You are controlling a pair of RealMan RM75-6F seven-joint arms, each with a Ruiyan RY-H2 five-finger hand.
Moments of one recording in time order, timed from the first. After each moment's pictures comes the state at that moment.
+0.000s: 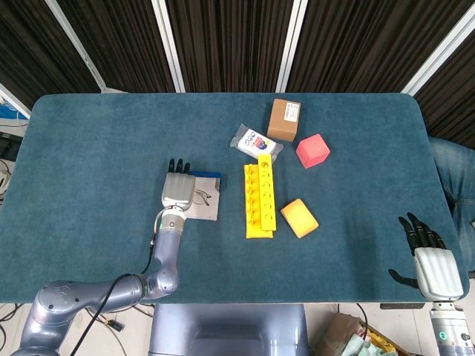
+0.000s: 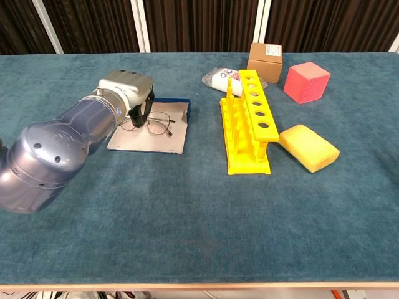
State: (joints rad) left arm -1.04 -1.99 -0.35 -1.04 0.54 1.09 1.01; right arm 0.07 -1.17 0.06 -1.64 -1.47 1.46 -0.11
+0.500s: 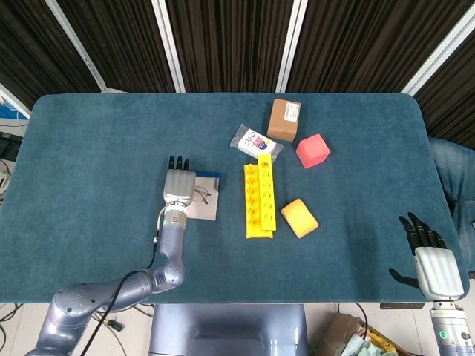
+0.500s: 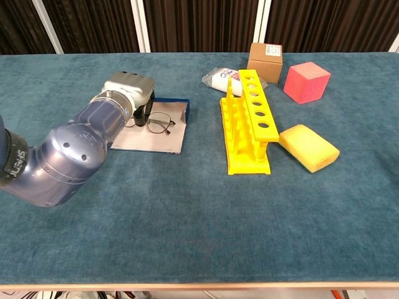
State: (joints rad) left arm -1.09 -2.07 -0.39 -0.85 0.54 1.03 0.99; right arm 0.07 -1.17 0.06 -1.64 -1.46 1.45 -0.11
